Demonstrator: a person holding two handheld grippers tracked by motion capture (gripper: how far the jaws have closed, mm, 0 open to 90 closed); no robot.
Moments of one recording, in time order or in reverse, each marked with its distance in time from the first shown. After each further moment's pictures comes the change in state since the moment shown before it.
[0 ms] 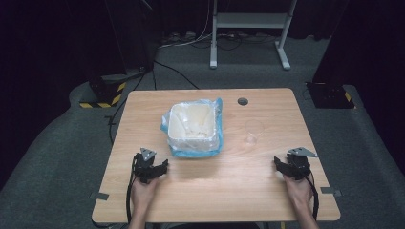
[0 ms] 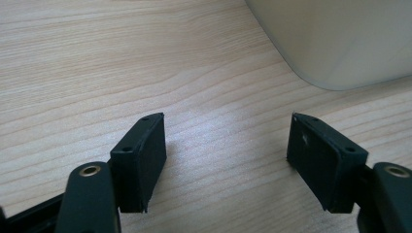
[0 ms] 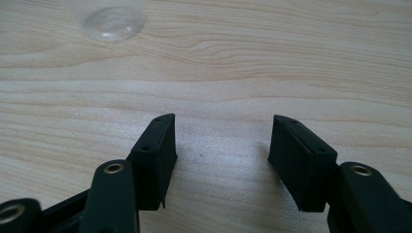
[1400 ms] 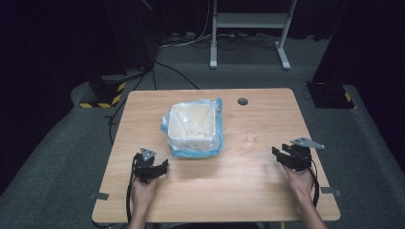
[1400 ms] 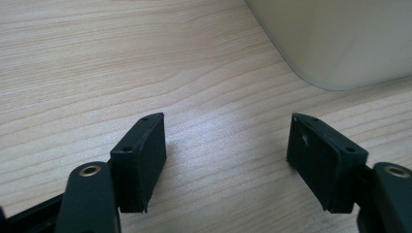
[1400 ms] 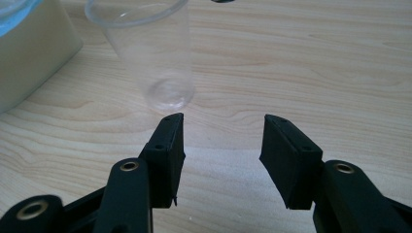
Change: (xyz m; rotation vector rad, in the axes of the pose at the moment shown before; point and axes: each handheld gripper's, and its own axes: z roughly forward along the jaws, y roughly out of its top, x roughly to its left) left arm 0.000 0.000 0.000 -0.001 -0.001 0.000; right arm 0.003 0.039 -0.021 -0.092 0.142 0.021
